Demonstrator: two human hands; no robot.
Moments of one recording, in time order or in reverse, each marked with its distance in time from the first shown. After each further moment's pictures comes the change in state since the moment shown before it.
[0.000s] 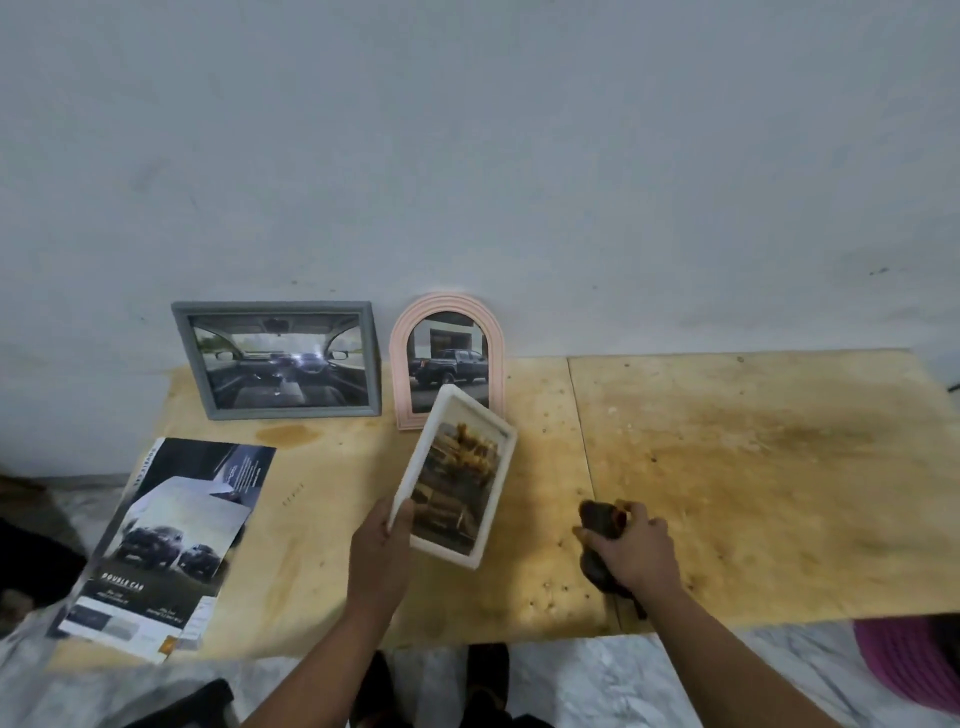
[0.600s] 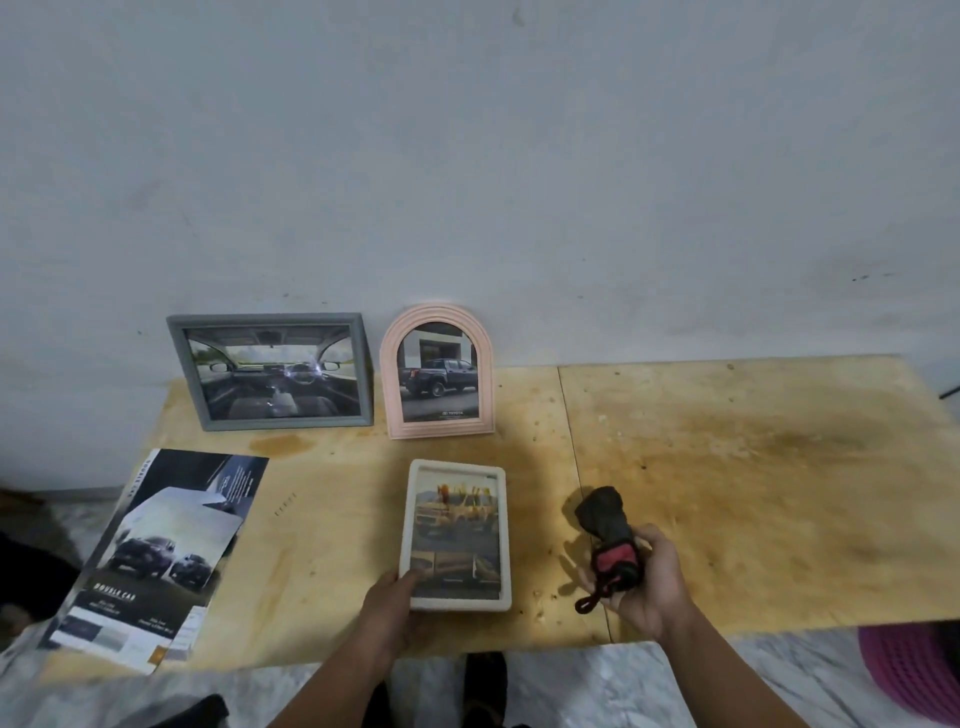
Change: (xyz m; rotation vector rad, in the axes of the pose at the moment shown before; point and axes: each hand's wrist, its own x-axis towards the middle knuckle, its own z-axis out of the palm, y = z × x) left_hand -0.006 -0.054 0.028 -0.289 -0.123 -0.744; right_hand -0.037 0.004 -0.034 1.609 -0.531 0.416
